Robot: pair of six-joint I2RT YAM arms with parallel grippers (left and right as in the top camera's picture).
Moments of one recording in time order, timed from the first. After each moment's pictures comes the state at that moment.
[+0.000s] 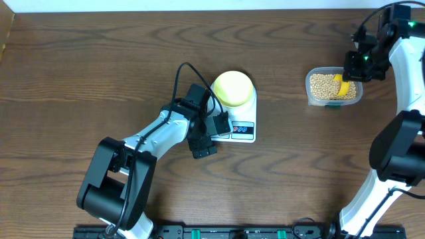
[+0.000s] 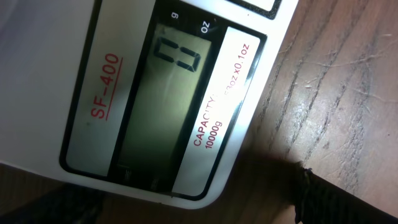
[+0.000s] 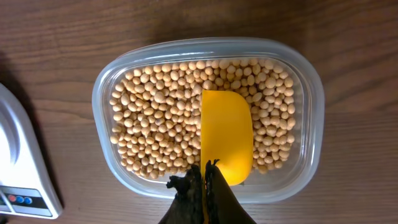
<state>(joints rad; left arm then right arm) -0.43 1.78 0.96 -0.56 0.22 0.88 -0.20 2.07 1.89 -1.24 -0.20 -0.10</state>
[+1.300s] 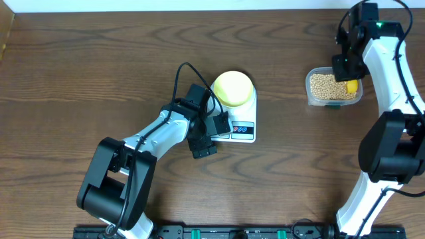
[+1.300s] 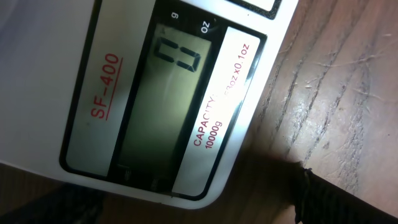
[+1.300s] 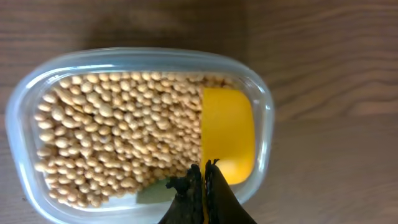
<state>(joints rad) -0.43 1.78 0.96 -0.56 0.22 0.88 -0.07 2.07 1.84 -1.15 0.17 -0.14</state>
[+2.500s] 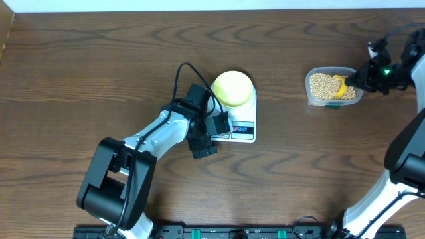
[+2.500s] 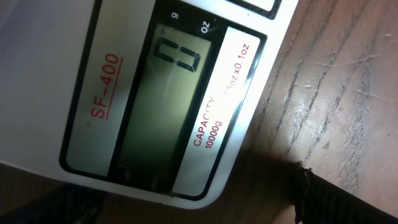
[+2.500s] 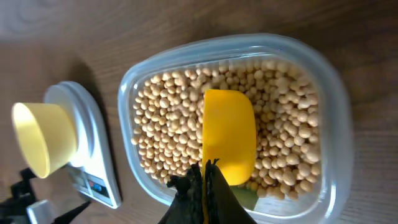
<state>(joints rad) -0.43 1.78 0.96 -0.56 0.22 0.88 -0.40 2.07 1.70 -1.08 -0.63 -0.16</state>
